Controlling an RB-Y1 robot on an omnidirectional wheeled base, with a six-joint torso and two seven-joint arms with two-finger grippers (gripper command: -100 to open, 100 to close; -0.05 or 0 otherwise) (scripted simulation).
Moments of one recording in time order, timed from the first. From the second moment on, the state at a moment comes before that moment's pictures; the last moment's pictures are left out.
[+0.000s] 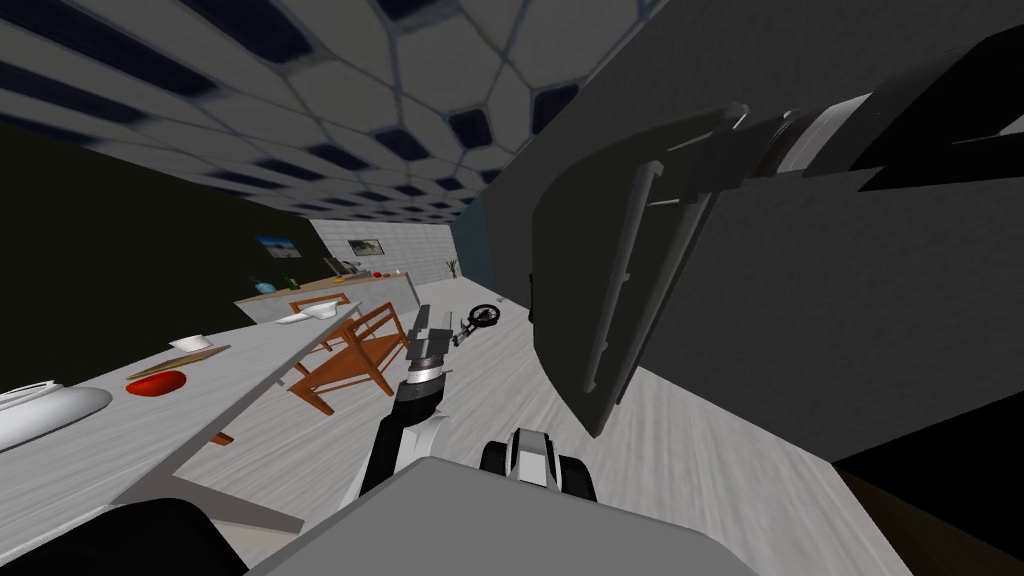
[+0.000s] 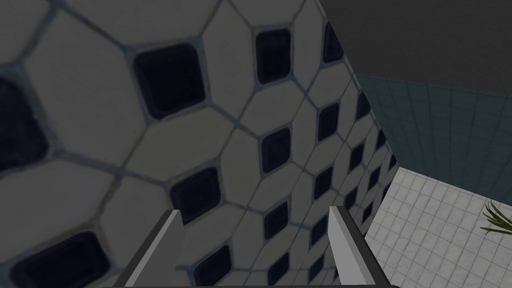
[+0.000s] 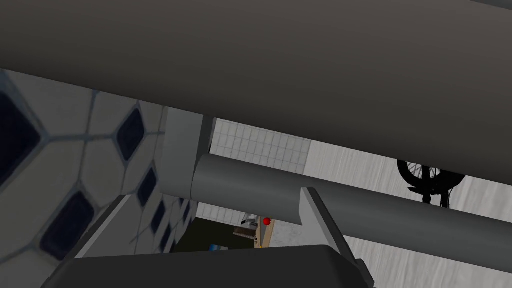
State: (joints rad) left arm 0.55 -0.02 -0.05 -2.37 0.07 -0.49 0.01; right arm -0.88 -1.37 -0.18 -1.54 1.45 -0.87 0.33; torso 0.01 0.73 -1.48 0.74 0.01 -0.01
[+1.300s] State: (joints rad) left arm 0.55 -0.02 -0.05 -2.37 0.07 -0.49 0.01; right arm -0.87 -1.44 -0.19 -1.49 1.50 -0.85 0.27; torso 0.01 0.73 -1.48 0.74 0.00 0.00
